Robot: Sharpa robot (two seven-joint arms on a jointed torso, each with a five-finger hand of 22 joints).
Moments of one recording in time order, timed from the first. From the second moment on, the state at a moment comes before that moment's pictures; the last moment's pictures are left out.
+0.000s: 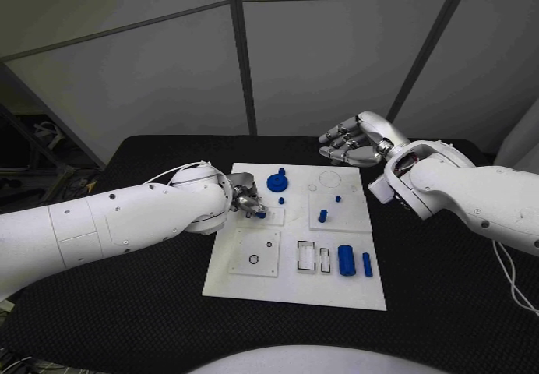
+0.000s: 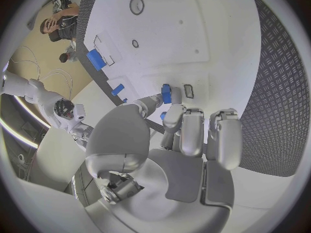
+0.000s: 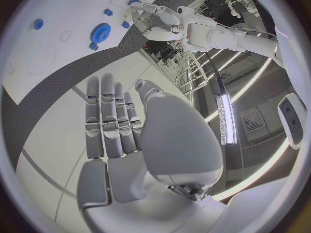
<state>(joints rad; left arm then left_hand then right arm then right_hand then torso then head) 1.20 -0.68 -0.06 1.45 -1.19 -0.04 -0.53 1.09 -0.10 0.62 0.07 0.17 0.94 0.06 0.53 0.65 1.35 -0.01 1.21 1.16 1.46 -0.06 1.33 1.31 0.06 1.46 0.04 1.47 1.31 1.24 -0.79 0.02 1.50 -0.96 -0.45 0.03 1.45 -0.15 0.22 0.23 0.40 1.00 0.18 0.08 0.10 1.18 0.10 0.25 0.27 1.34 0.03 0.16 0.45 0.17 1.02 0.14 0.50 0.48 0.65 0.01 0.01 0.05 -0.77</state>
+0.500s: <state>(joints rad) 1.21 -0.68 -0.06 1.44 -1.19 -0.02 -0.53 1.06 -0.10 0.62 0.07 0.17 0.94 0.06 0.55 0.66 1.35 -0.01 1.21 1.17 1.47 -0.07 1.33 1.31 0.06 1.46 0.04 1.47 1.31 1.24 -0.79 0.02 1.50 -0.96 -0.45 0.03 1.45 -0.15 0.22 0.23 0.40 1.00 0.18 0.08 0.10 1.18 0.10 0.25 0.27 1.34 0.03 0.16 0.45 0.17 1.02 0.14 0.50 0.48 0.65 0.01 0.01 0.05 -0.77</state>
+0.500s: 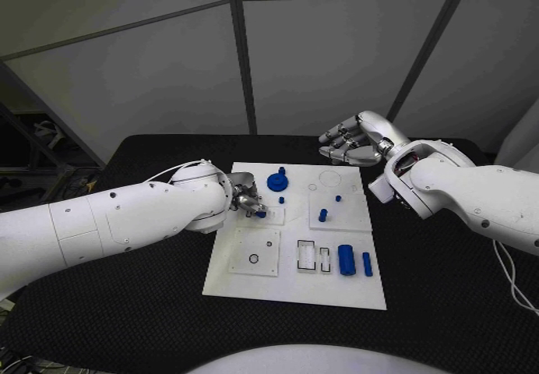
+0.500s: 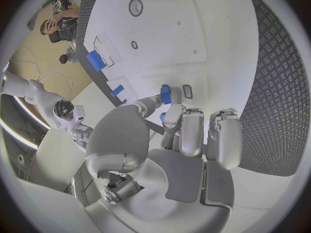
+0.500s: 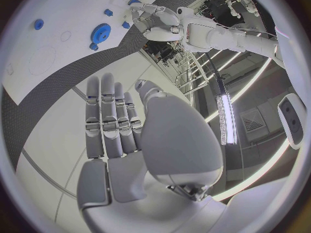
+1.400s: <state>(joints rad) 1.20 -0.66 -0.06 1.42 -1.19 0.00 -0.53 0.93 -0.10 0.57 0.05 0.17 0.97 0.04 0.55 0.66 1.37 -0.03 1.22 1.18 1.47 -0.08 1.33 1.31 0.06 1.46 0.04 1.47 1.31 1.24 -0.79 0.02 1.50 -0.95 -0.45 0.03 1.45 -0.15 0.22 0.23 0.40 0.99 0.18 0.08 0.10 1.16 0.11 0.24 0.27 1.34 0.04 0.15 0.45 0.17 1.01 0.14 0.49 0.47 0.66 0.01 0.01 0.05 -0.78</state>
